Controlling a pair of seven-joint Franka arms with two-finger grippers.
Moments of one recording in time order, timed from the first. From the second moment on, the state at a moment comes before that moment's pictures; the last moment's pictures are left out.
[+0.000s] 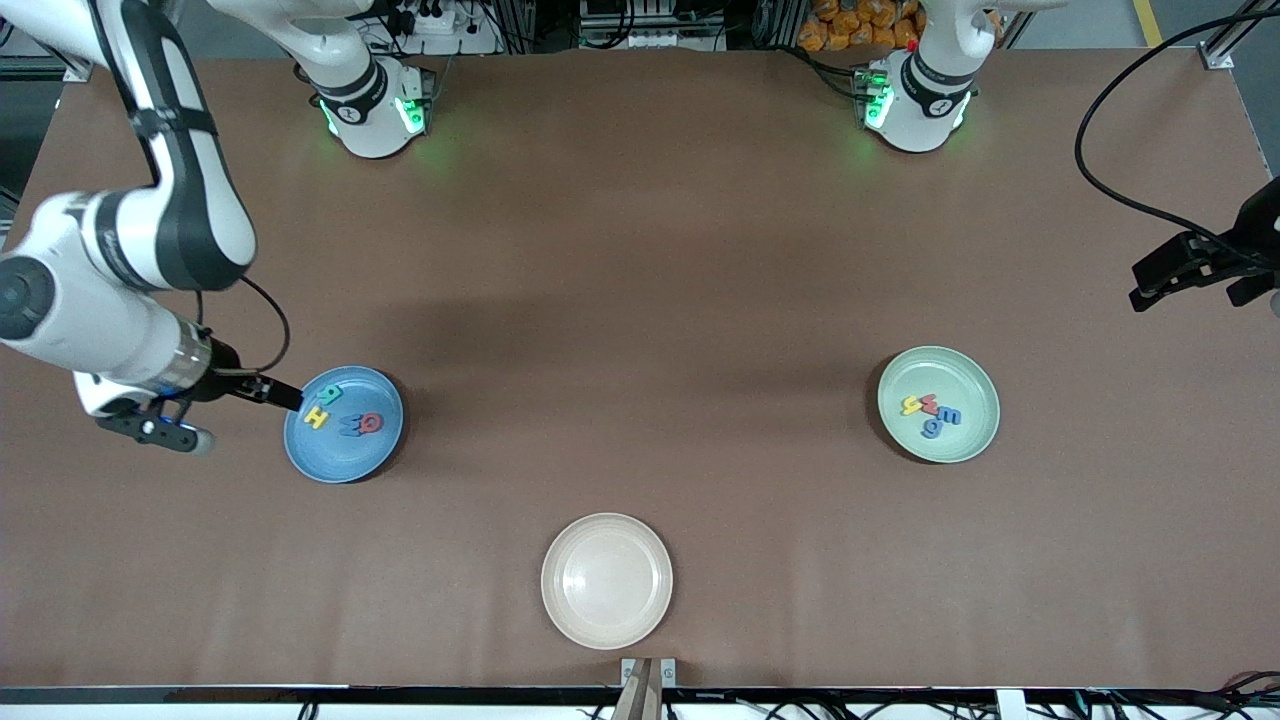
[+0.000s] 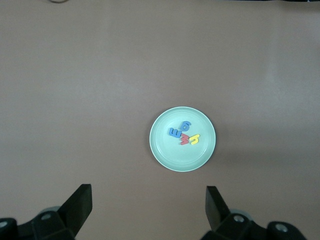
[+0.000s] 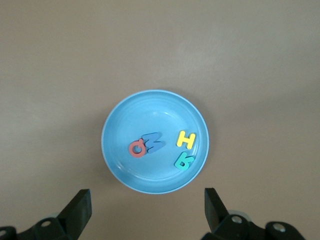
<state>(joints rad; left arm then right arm) -0.12 0.06 0.09 -1.49 0.03 1.64 -0.06 0.01 0.22 0.02 -1.80 0.02 2.02 0.30</state>
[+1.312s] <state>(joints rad) 0.00 0.07 -0.04 -1.49 0.03 1.62 -0.06 0.01 0.02 -0.03 -1.69 0.02 1.78 0.08</state>
